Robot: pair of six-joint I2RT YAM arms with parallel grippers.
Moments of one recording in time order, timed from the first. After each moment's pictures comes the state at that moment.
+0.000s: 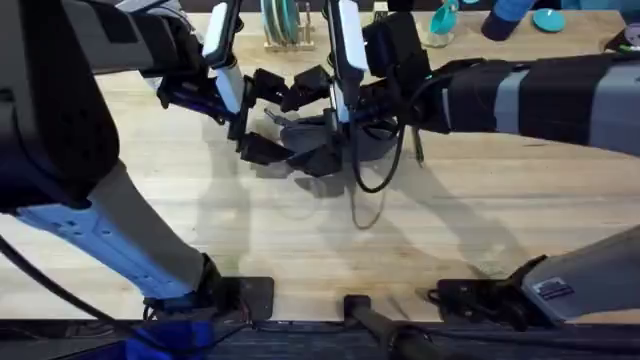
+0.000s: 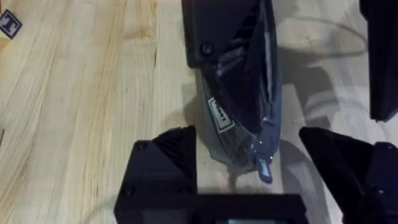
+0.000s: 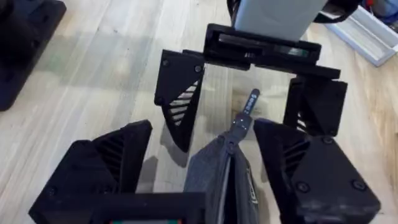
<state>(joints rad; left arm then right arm) 0.12 1.92 1.19 -1.04 1.01 1.83 0.59 1.75 1.02 -0.01 -0.84 -0.76</state>
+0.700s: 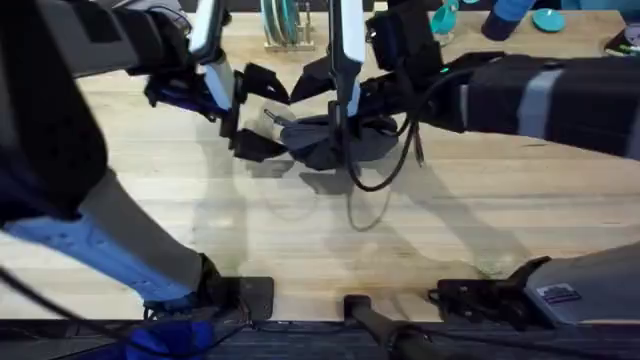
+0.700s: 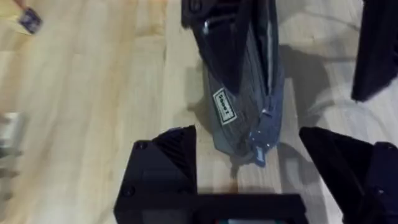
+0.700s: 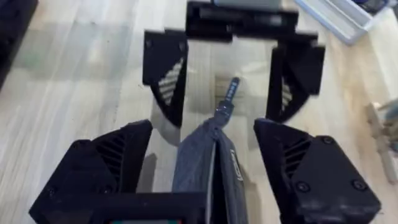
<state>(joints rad) 0.16 1.88 1.19 -1.06 1.01 1.83 0.59 1.68 1.02 -0.07 -0.72 -0.73</state>
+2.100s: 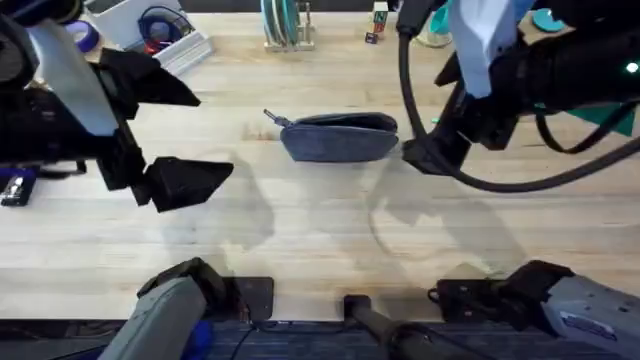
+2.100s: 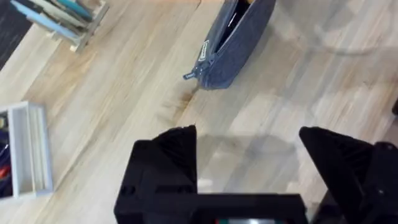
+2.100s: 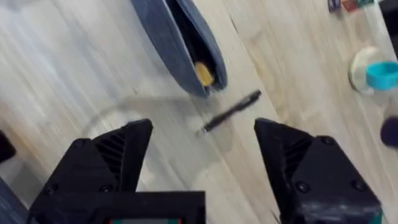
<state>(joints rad) 0.49 1.04 1.19 -1.52 0.78 1.45 0.55 1.17 1.27 -1.10 -0.03 -0.53</state>
